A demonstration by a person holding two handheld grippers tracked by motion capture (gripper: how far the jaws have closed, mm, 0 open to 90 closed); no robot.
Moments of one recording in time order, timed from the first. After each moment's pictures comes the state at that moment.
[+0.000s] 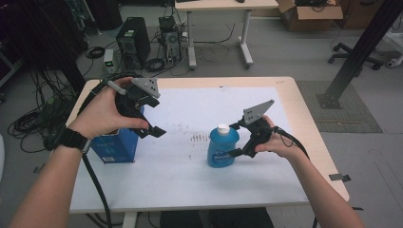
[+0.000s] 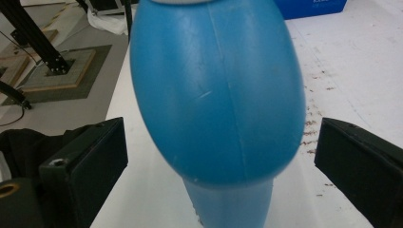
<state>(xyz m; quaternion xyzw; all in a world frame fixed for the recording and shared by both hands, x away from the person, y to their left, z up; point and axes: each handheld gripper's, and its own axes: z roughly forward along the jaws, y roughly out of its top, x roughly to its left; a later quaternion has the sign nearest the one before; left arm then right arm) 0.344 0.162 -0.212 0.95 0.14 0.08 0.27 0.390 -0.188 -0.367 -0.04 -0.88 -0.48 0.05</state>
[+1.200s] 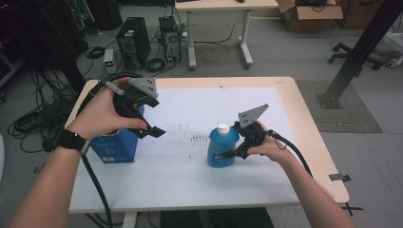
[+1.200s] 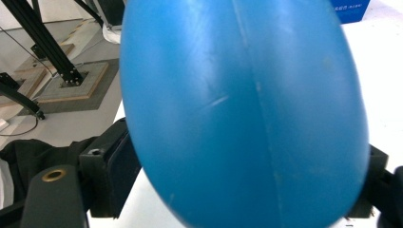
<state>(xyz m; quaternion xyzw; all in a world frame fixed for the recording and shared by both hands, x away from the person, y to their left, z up) 0.343 0.165 -0.212 0.95 0.14 0.08 0.28 0.389 -0.176 -0.384 -0.03 -0.86 -0.51 0.07</state>
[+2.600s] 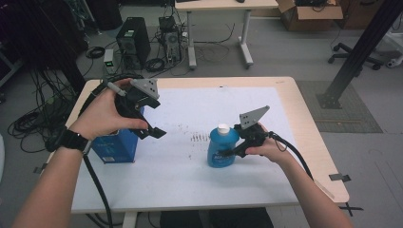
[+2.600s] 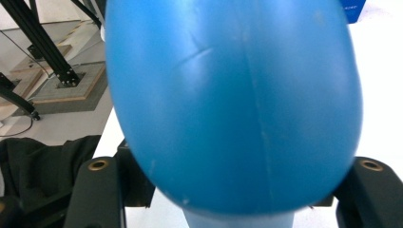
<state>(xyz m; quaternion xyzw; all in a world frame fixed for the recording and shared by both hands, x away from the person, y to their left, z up) 0.345 0.164 -0.216 0.95 0.13 0.07 0.28 0.390 -0.179 -0.391 -0.03 -0.86 -0.51 0.06</state>
